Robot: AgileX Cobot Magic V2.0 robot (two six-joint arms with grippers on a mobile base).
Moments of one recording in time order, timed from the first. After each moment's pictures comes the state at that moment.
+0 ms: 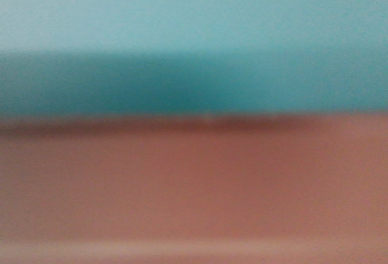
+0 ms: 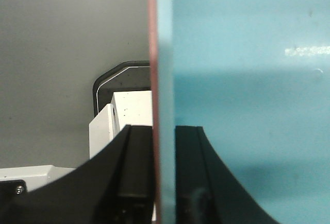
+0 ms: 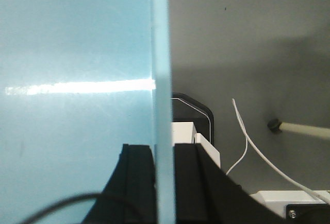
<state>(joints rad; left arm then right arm) -0.89 1.23 -1.13 -0.01 1.26 -0.82 0.97 1.23 -1.09 -0.18 1.25 1.05</state>
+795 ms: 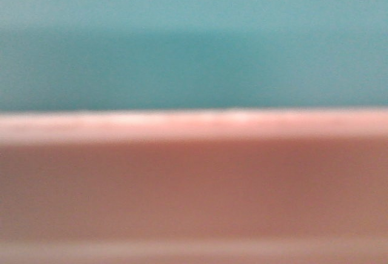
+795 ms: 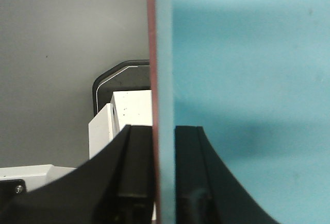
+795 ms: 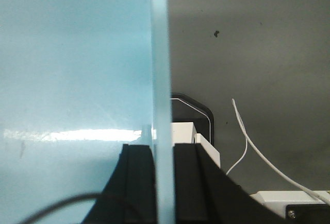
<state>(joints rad) -0.89 1.23 -1.13 -0.02 1.26 -0.82 0.97 1.23 -1.09 -0.18 1.25 1.05</state>
